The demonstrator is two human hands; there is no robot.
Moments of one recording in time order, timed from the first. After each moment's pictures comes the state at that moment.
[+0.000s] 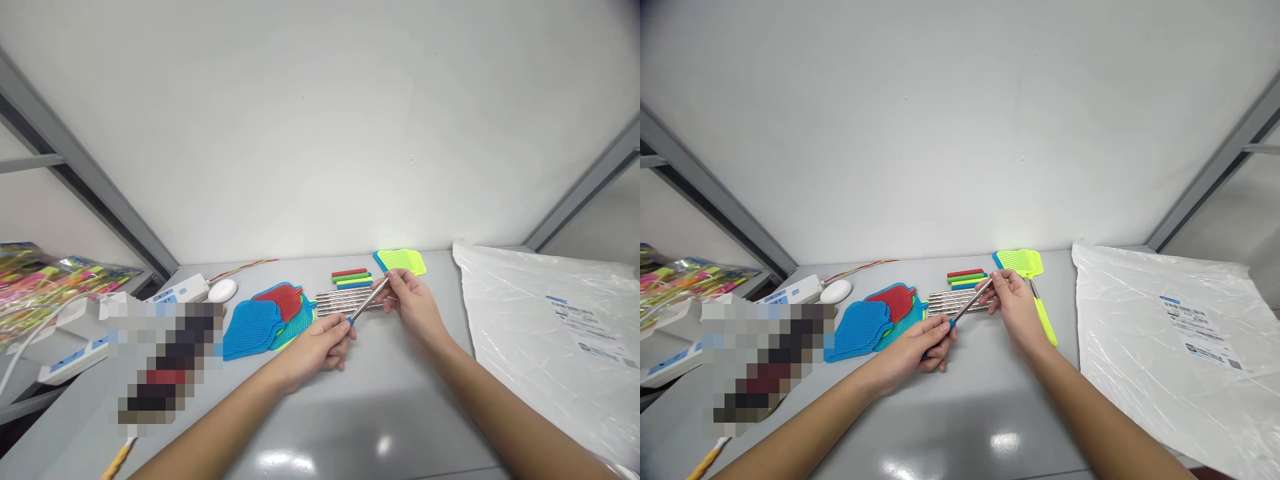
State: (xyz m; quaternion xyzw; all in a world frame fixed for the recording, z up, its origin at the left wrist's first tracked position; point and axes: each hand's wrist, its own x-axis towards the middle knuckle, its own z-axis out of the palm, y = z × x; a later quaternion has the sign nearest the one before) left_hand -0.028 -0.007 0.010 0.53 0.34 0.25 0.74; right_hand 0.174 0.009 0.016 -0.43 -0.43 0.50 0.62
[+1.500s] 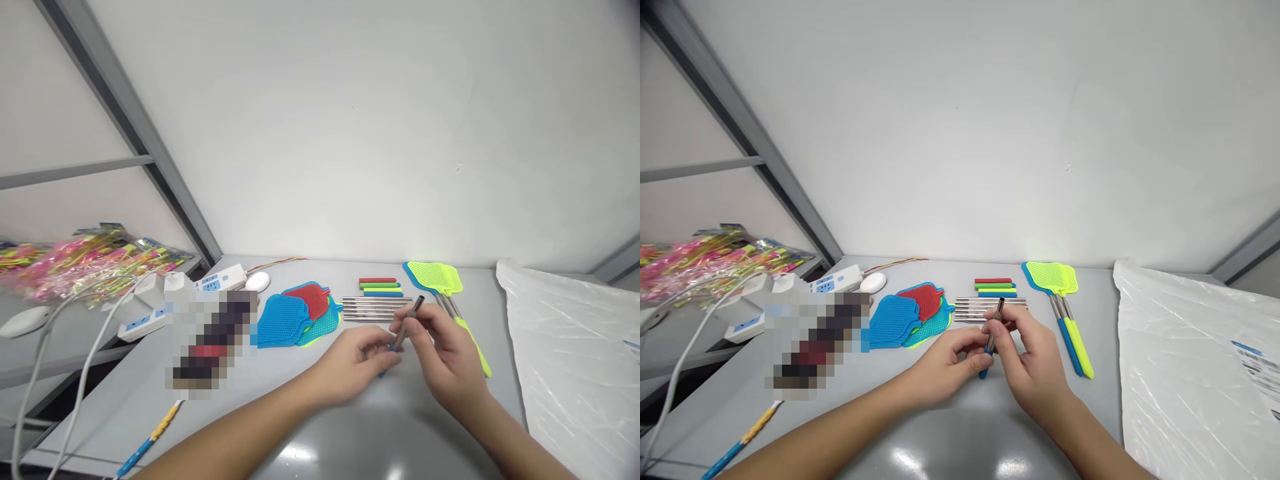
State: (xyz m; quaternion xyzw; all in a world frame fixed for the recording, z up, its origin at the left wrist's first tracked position) left_hand -0.014 -0.023 0.010 0.70 0.35 0.32 0.54; right_hand 0.152 -0.037 0.030 -0.41 -0.68 0.28 0.54
